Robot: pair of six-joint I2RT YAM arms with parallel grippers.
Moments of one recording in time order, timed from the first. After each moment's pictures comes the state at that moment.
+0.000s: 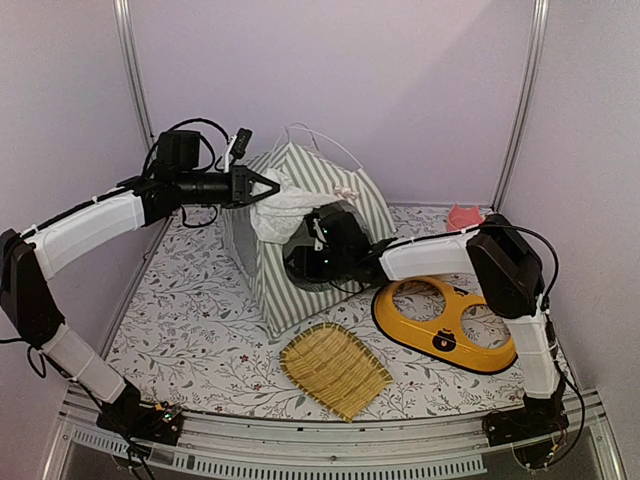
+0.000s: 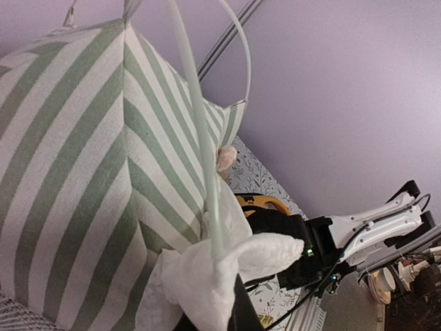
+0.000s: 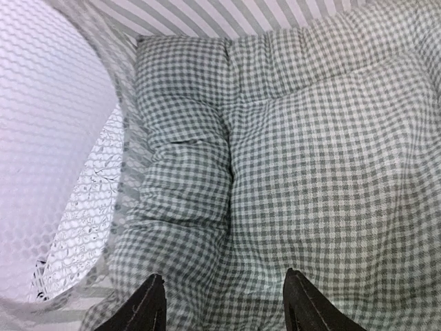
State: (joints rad) left arm -0.44 1.52 1.32 -0.14 0.66 -0.43; right arm 0.88 2.25 1.61 0.12 -0.08 0.63
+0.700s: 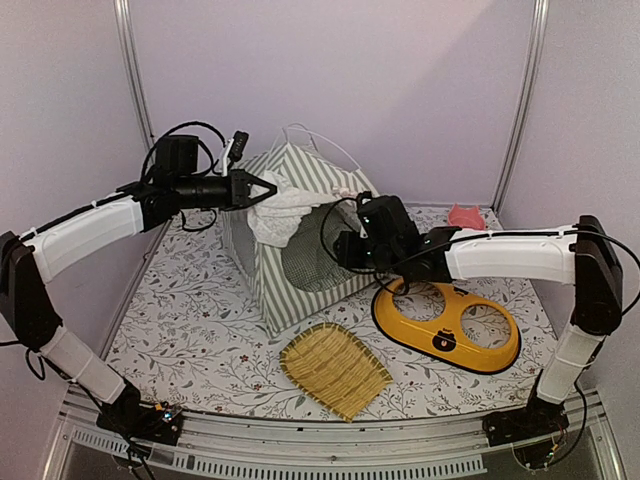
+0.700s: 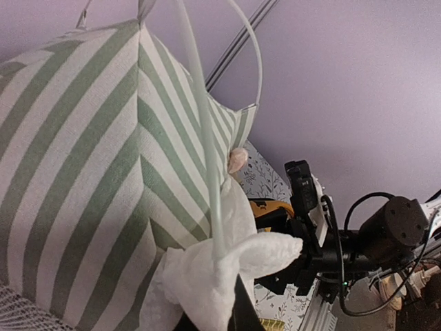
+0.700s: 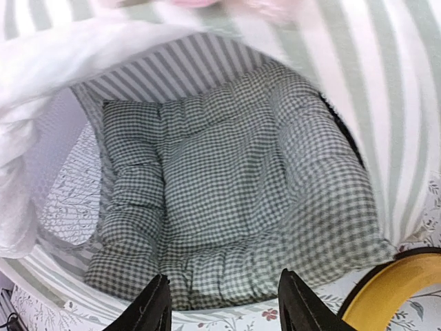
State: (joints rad) left arm -0.44 1.50 1.27 -0.10 0.59 -0.41; right arm 0.93 1.77 1.29 -0.07 0.33 0.60
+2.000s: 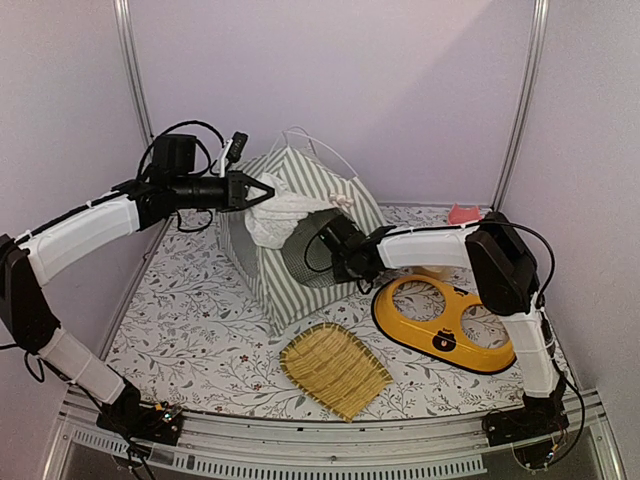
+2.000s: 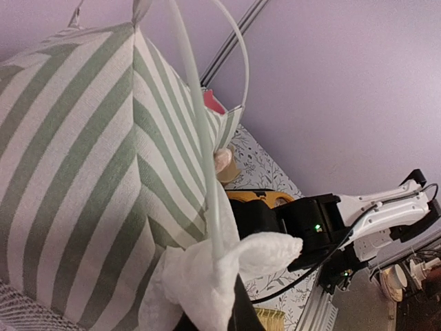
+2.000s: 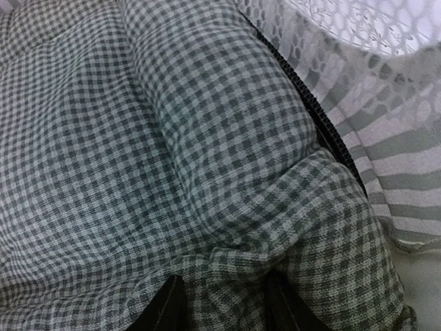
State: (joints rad) left arm -0.43 1.49 1.28 -0.16 0.61 -0.38; right arm 0.84 2.27 1.72 -0.44 0.53 0.55
